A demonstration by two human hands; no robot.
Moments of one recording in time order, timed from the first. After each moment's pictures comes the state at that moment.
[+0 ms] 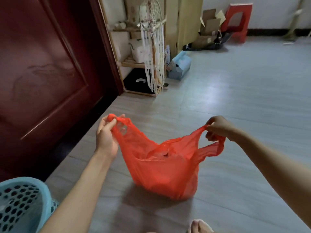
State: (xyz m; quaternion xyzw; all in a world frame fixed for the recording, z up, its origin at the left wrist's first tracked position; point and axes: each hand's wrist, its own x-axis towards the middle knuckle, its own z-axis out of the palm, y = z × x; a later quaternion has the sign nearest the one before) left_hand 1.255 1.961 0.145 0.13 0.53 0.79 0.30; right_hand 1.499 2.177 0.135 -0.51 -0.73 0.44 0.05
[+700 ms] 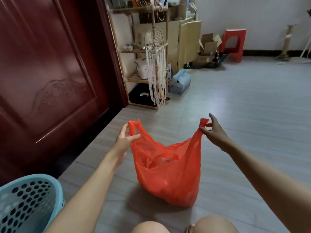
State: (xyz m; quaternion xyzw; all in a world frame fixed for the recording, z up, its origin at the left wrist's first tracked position) left_hand 1.297 1.943 0.159 0.26 0.65 0.63 0.35; right_hand 1.520 2.147 0.139 -0.47 -0.73 0.43 0.25
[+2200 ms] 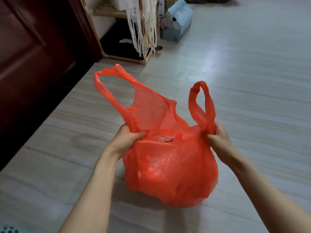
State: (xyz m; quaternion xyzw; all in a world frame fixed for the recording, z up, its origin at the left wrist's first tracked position) left_hand 1.246 2.076 -0.047 0.25 0.66 0.54 0.46; right_hand 1.476 2.212 -0.069 -0.47 -0.59 0.59 0.28
